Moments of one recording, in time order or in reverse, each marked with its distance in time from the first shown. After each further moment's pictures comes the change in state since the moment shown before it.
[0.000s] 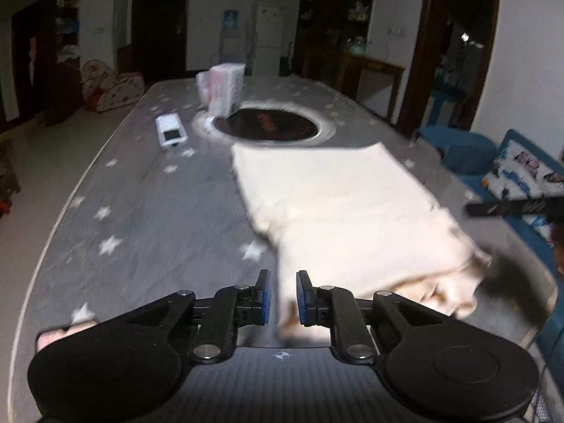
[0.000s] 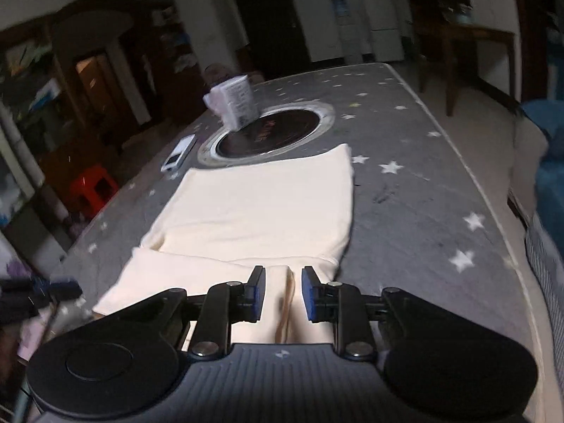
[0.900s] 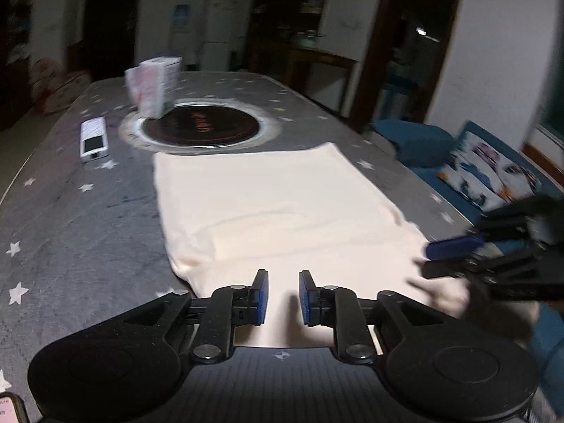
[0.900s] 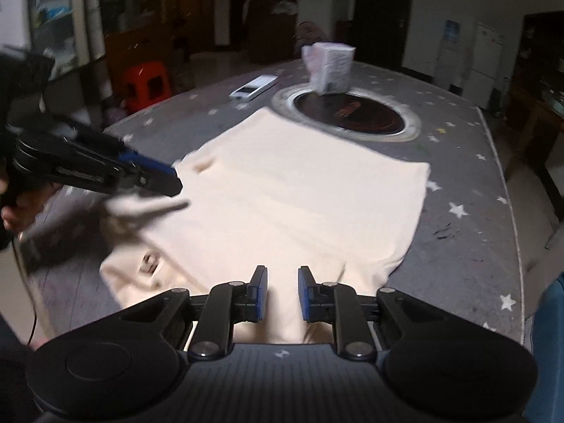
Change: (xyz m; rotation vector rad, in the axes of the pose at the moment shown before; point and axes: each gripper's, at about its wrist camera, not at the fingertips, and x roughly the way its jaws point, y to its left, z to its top) left arm 0.051 -0.023 0.015 0.070 0.033 -0.182; right arm 0.010 0.048 -0.010 -0.458 0.131 0.060
